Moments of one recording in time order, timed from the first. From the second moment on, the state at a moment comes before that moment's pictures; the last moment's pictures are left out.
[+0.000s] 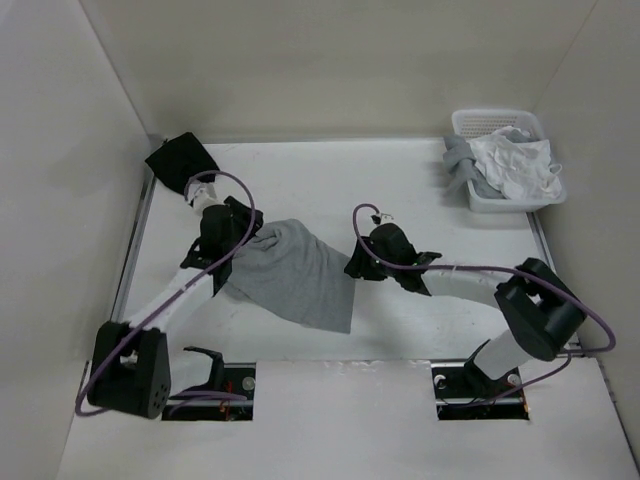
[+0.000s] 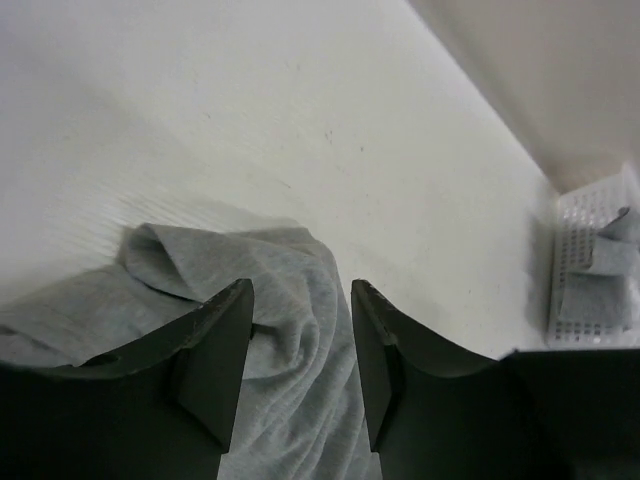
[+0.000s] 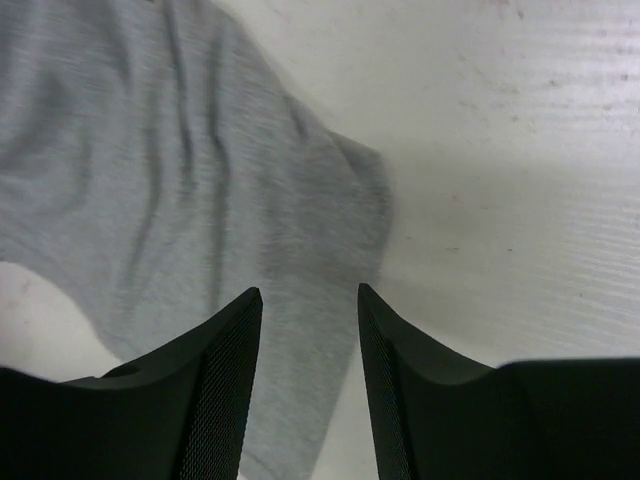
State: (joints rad) left arm -0.23 1.23 0.61 0.20 -0.13 -0.87; right arm 0.72 1.51 0.74 0.07 0.02 0.74
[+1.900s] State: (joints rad) left arm -0.11 0.77 0.24 -0.10 -0.13 -0.82; right arm 0.52 1.69 0.80 0.25 -0.08 0.74
